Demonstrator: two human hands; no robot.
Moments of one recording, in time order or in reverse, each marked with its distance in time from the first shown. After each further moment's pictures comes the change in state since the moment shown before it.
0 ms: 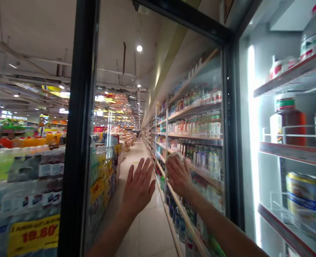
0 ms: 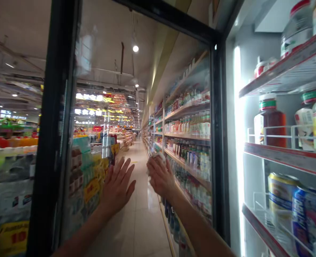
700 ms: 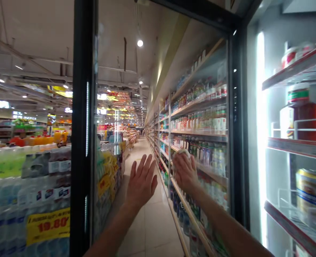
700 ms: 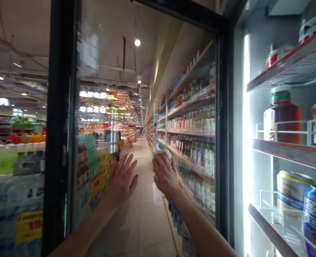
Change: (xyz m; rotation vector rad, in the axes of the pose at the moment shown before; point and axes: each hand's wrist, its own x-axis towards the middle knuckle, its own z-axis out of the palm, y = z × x) left_hand -0.002 -0.005 0.005 0.035 -0.011 0.024; right_hand -0.011 0.005 0.003 -0.029 0.014 0.139
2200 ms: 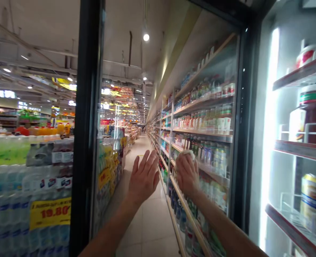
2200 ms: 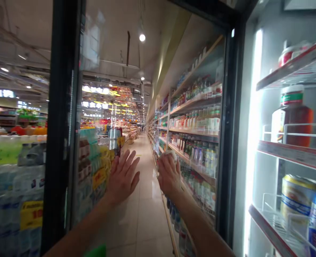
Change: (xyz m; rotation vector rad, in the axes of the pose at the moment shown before) left_hand 0.002 0.006 -0.005 0.013 0.008 0.007; right_hand -0.015 -0.003 -0.004 -0.019 0.056 -0.010
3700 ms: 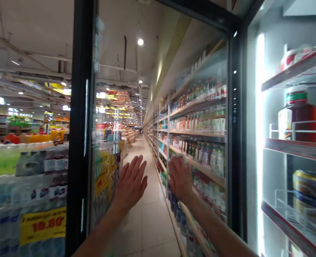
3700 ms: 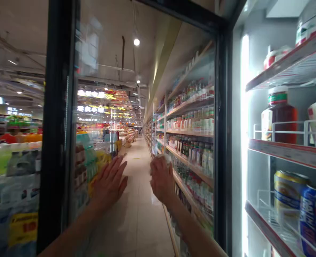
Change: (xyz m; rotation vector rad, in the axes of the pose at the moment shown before) left_hand -0.014 -0.028 -0.006 0.068 0.013 0.036; right_hand 0.000 -0.016 0.004 0.002 -0.020 0.029
